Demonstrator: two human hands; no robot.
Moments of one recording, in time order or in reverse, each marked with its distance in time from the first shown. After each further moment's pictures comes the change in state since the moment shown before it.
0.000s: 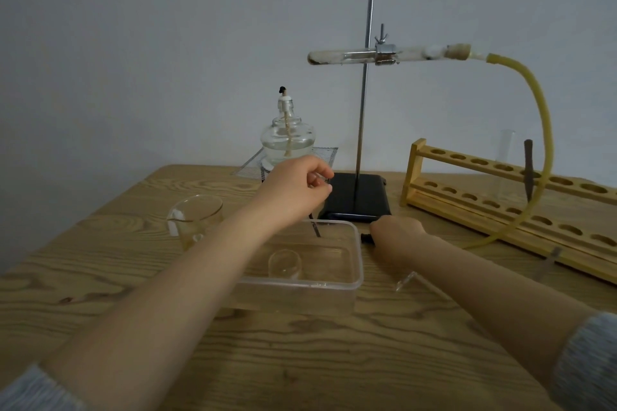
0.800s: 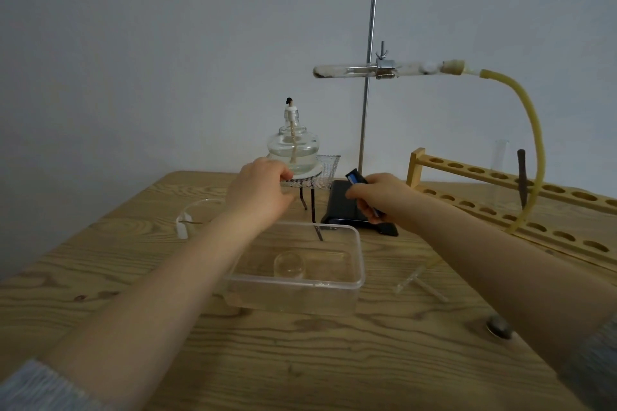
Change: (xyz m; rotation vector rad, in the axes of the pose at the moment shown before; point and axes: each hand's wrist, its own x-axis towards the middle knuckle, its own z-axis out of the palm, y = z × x) left_hand 0.000 -0.037 -0.021 0.431 0.214 -0.030; right_hand -0.020 -0.012 -0.079 1.292 0.014 0.055
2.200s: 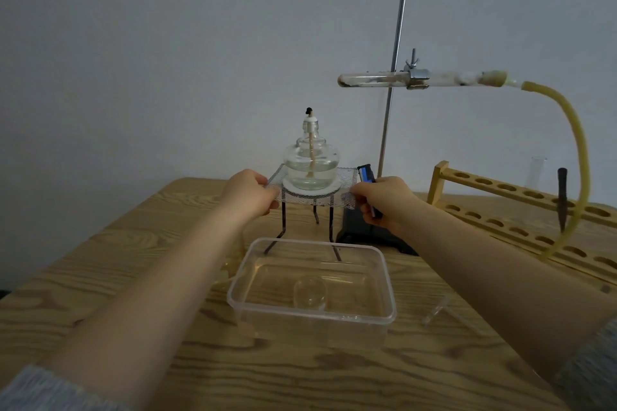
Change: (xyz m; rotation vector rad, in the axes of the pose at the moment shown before) left_hand 0.040 -0.053 0.007 -0.588 -0.106 -0.511; right_hand 0.038 -0.024 0.029 0.332 0.180 0.102
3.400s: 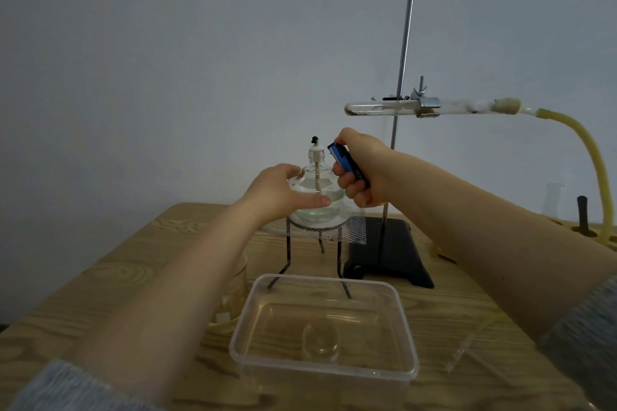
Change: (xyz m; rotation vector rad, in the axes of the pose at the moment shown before) left_hand 0.032 0.041 0.000 0.192 -0.168 0.333; right_hand -0.003 -0.097 0.026 -0.130 -0.227 0.112
